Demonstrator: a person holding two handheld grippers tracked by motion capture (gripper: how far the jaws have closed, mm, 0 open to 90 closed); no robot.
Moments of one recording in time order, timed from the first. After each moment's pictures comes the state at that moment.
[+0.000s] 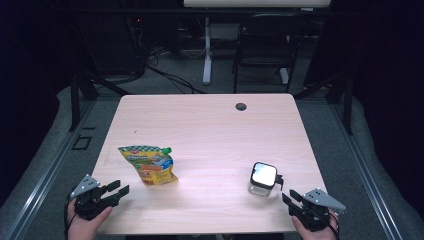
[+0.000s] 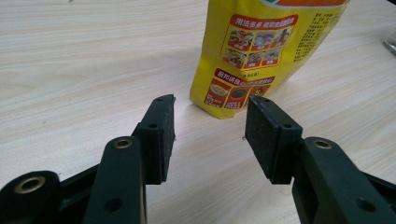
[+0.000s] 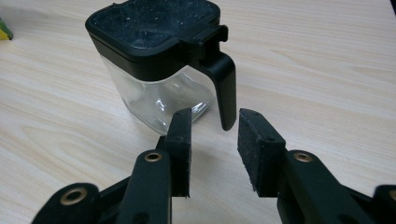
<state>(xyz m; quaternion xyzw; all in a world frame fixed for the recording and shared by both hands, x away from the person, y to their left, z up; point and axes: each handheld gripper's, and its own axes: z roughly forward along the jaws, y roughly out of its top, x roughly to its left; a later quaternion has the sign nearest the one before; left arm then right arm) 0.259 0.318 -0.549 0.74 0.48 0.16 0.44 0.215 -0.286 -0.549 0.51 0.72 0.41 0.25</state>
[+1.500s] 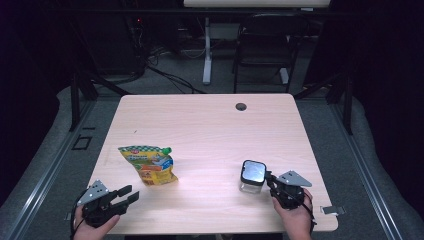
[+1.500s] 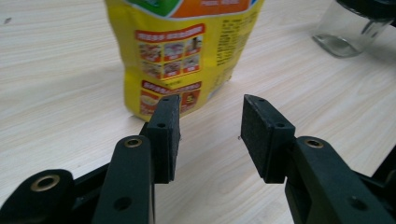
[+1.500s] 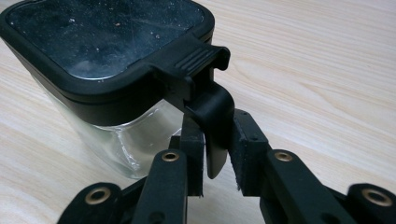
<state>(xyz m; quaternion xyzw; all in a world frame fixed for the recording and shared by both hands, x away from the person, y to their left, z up) 0.240 0.286 -0.538 0.77 0.42 0.14 0.46 0.273 -0.241 -0.559 0.48 0.75 0.36 0.28</state>
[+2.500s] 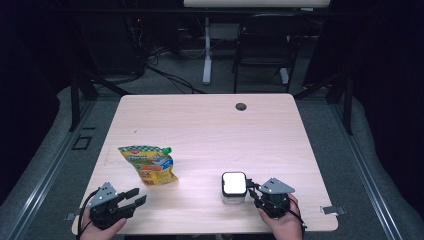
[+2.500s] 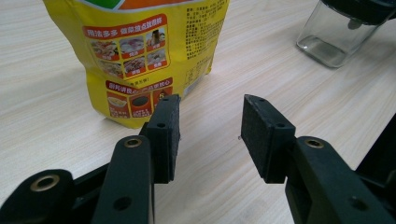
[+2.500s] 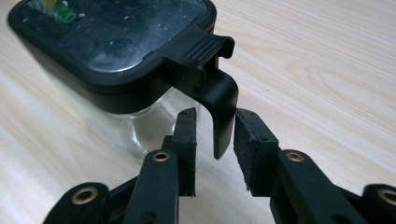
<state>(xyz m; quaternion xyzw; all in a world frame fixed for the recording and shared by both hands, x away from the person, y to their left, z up) 0.238 0.270 -0.540 0.79 0.39 0.14 0.45 0.253 -0.201 -0.552 0.41 0.80 0.36 0.23</state>
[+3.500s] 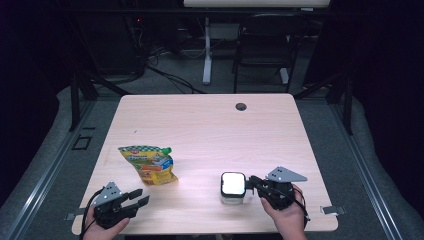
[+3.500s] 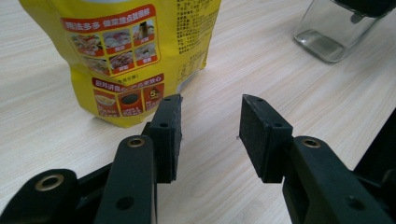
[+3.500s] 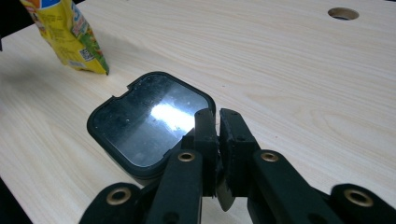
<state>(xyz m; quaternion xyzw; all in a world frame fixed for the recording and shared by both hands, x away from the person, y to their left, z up) 0.241 0.262 -0.543 0.79 0.39 0.13 0.45 0.260 -0.205 -0.508 0.43 0.77 0.44 0.19</state>
